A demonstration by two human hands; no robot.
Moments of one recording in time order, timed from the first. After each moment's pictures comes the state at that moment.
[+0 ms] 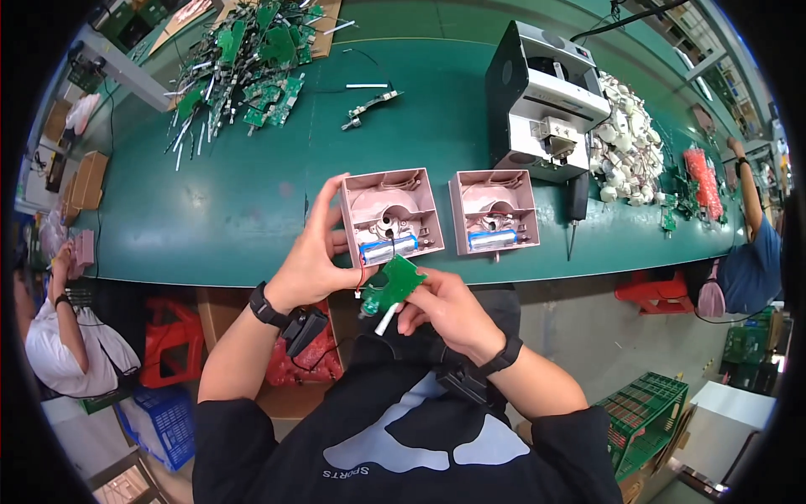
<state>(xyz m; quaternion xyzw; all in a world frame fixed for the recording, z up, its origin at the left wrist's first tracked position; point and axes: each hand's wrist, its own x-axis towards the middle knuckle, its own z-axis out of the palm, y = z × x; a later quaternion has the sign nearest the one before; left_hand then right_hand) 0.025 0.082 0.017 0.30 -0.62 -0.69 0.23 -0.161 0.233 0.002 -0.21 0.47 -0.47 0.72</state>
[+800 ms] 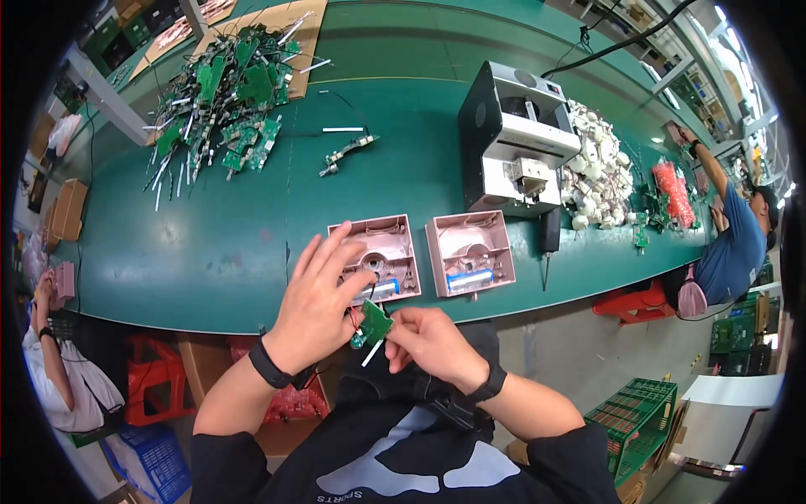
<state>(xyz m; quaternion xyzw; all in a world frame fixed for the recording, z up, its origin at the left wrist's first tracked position) 0.002 0.092 0.041 0.22 -0.94 -0.18 0.18 -0.164 0.227 0.013 -0.25 0.56 -0.42 0.67</state>
